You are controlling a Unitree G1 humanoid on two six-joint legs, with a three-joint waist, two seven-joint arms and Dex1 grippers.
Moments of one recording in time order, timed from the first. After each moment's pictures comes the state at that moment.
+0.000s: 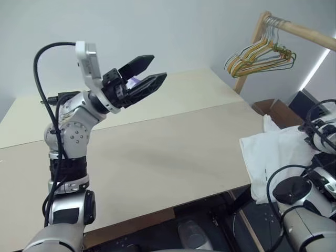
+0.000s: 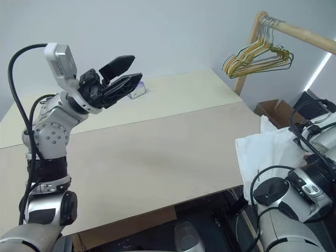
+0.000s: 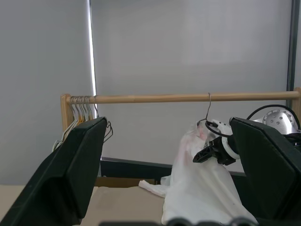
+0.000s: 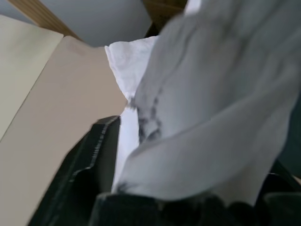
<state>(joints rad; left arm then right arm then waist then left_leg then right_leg) -0.74 0.42 0.21 -0.06 -0.82 0.57 -0.91 -0.84 -0.51 -0.94 -0.08 0.25 1.61 -0.26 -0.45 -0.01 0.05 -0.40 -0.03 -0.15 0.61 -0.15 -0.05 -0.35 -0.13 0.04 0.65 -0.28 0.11</state>
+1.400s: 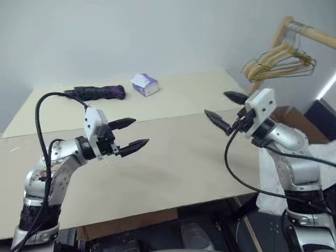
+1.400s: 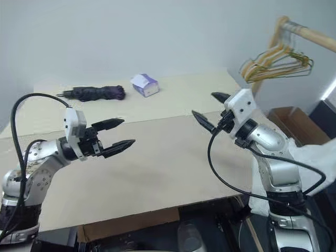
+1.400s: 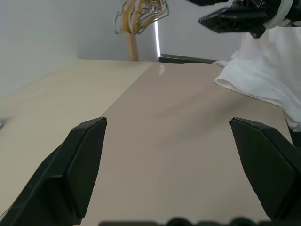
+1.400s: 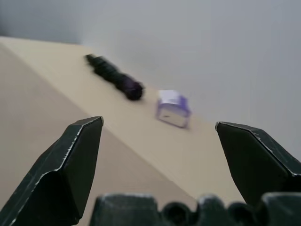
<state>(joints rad) -0.19 0.67 0.18 -0.37 -0.60 0.51 -0.89 -0.46 -0.63 0.00 -0.12 0.38 0.25 0.76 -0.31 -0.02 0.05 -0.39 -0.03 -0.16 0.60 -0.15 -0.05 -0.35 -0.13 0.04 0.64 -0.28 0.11</state>
